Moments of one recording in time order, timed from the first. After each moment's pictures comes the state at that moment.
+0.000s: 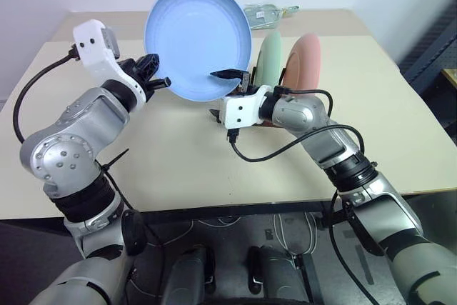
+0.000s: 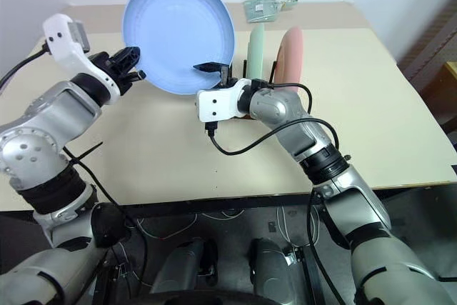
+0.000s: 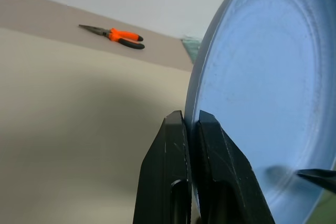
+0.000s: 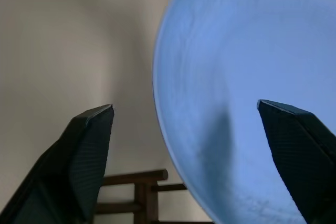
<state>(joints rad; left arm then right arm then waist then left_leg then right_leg) -0.75 0.25 0.54 -0.46 -0.92 1.28 0.28 -0.88 -0.43 0.43 0.20 -0.39 -0.20 0.60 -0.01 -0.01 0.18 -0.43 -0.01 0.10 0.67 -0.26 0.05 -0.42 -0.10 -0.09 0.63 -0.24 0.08</state>
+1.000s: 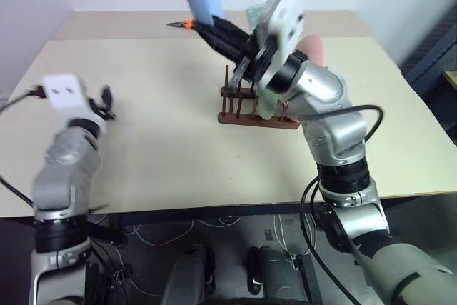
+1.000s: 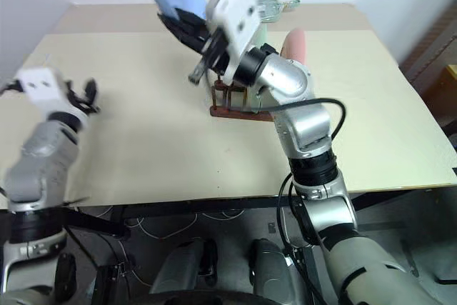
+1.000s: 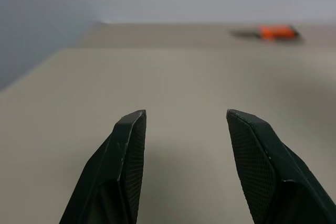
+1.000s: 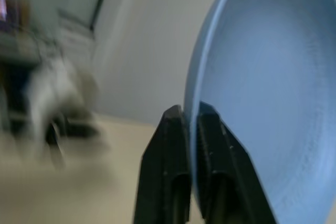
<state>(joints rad) -0.30 0.50 0.21 -0.16 -0.34 0.46 0.01 -0.89 -0.15 0.00 -0.19 0.54 0.54 0.51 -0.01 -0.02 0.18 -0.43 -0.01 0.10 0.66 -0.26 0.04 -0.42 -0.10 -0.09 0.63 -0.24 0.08</state>
